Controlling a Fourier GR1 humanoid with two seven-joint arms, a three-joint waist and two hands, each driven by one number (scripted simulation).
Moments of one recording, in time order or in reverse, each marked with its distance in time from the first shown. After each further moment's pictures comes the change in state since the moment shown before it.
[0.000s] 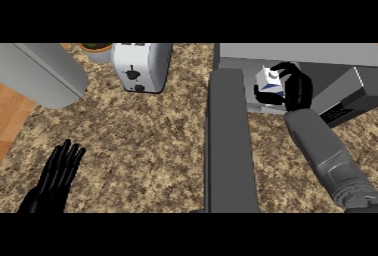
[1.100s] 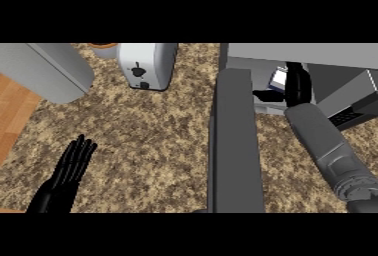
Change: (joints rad) left arm -0.043 -0.006 -0.043 -0.002 -0.068 0.008 0.015; right arm -0.063 -0.017 0.018 0.076 0.052 0.054 -0.005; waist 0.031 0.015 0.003
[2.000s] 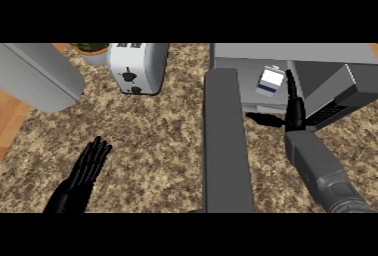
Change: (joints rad) left arm -0.007 -0.042 -0.060 0.011 -0.049 0.000 -0.013; right arm 0.179 0.054 -0.172 -0.050 -0.170 0.226 -0.268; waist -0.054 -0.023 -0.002
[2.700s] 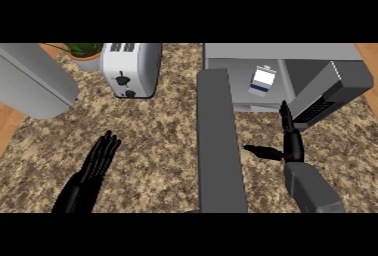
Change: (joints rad) left arm -0.041 -0.039 -0.027 -0.006 -0.043 0.026 0.046; right arm 0.207 0.050 -0.020 -0.040 -0.054 0.273 -0.166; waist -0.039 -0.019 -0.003
